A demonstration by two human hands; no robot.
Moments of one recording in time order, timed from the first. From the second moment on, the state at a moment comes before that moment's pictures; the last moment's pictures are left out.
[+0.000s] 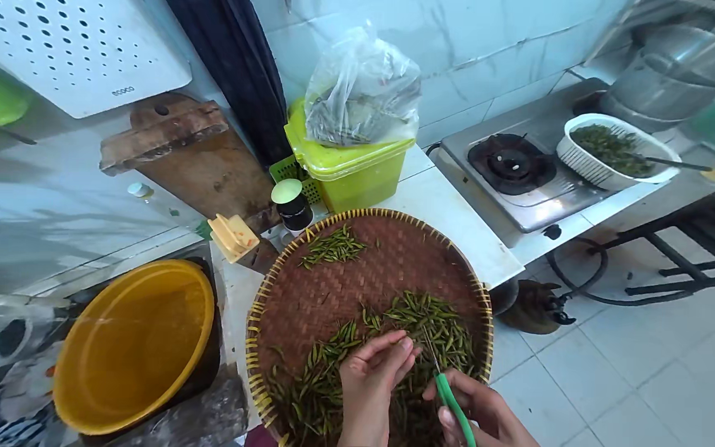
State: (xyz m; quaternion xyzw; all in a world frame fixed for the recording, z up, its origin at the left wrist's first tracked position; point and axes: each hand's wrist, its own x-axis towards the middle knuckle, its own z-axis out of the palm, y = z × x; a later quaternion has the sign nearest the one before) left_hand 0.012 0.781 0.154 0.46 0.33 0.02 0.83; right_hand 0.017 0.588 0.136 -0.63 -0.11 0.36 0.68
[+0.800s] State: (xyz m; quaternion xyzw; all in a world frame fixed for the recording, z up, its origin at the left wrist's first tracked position) left_hand 0.157 0.900 0.122 0.82 0.14 0.10 0.54; right_hand 0.012 0.585 0.132 -0.62 0.01 0.33 0.71
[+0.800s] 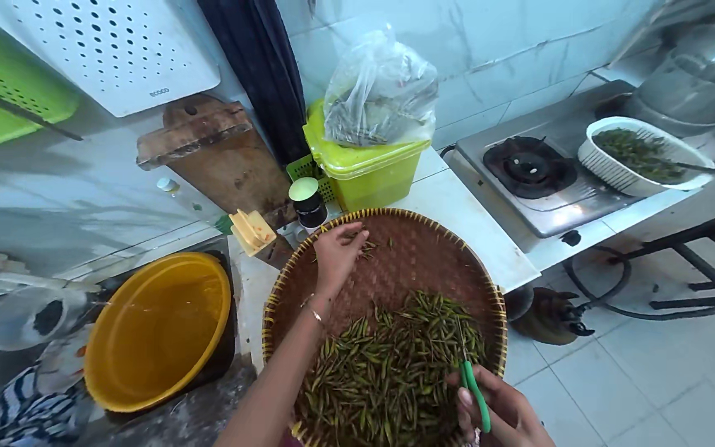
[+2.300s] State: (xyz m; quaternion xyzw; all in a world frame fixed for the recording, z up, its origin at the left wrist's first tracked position) left_hand 0.091 0.816 0.099 0.90 0.23 -0.21 0.29; right_hand 0.020 0.585 0.132 -0.63 -0.02 0.33 0.70
